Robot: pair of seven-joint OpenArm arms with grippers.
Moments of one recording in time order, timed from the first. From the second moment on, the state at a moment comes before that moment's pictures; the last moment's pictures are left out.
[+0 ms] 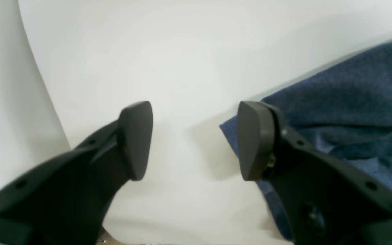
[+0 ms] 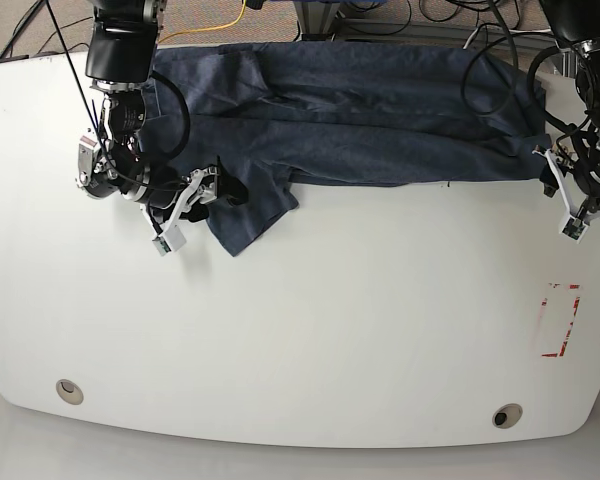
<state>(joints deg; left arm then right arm) 6.5 -25.7 -25.7 102.7 -11.2 -42.0 62.6 4.0 12.1 12.2 76.7 41.8 40.4 -62.9</state>
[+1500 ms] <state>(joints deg) 6.5 -25.4 -25.6 102.6 -11.0 -42.0 62.6 10.5 16.4 11.9 67.6 41.1 40.1 -59.8</state>
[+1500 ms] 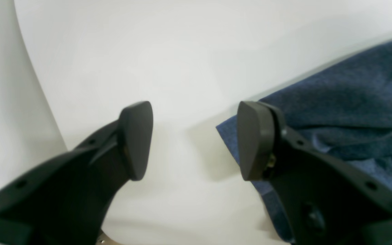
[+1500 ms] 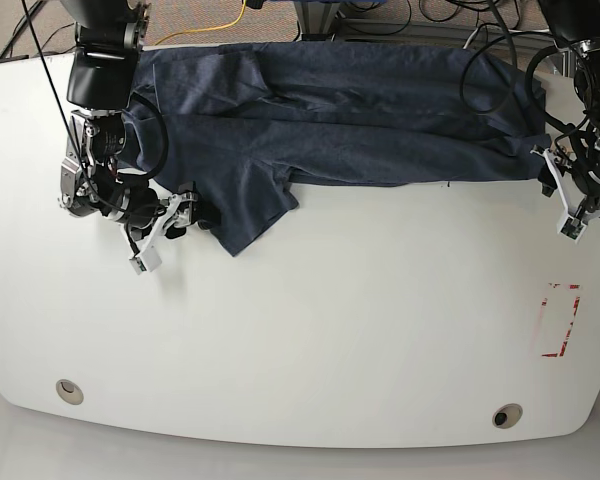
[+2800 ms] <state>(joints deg) 6.5 -24.6 -22.2 102.5 -10.8 -42.0 62.6 10.0 12.6 -1.7 74.6 41.3 40.0 -65.7</state>
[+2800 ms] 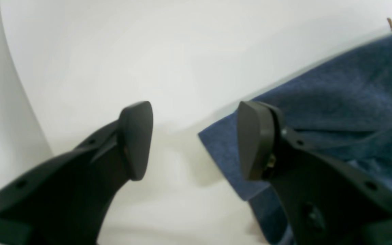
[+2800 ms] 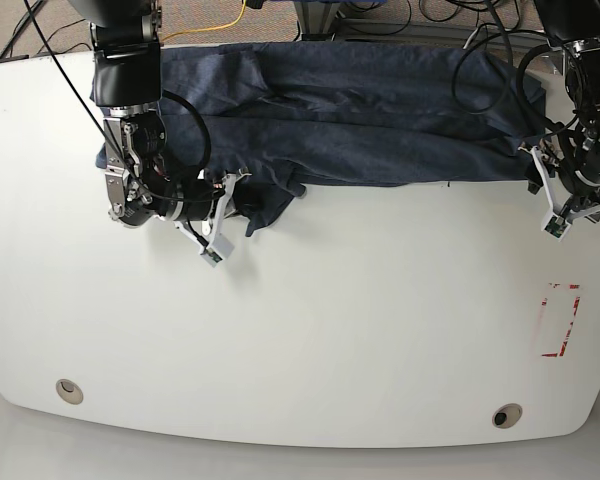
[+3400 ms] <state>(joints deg) 6.5 -24.4 -21.3 102.4 -11.0 -42.0 62.6 -0.6 12.7 -2.0 104.9 54.8 40.4 -79.4</state>
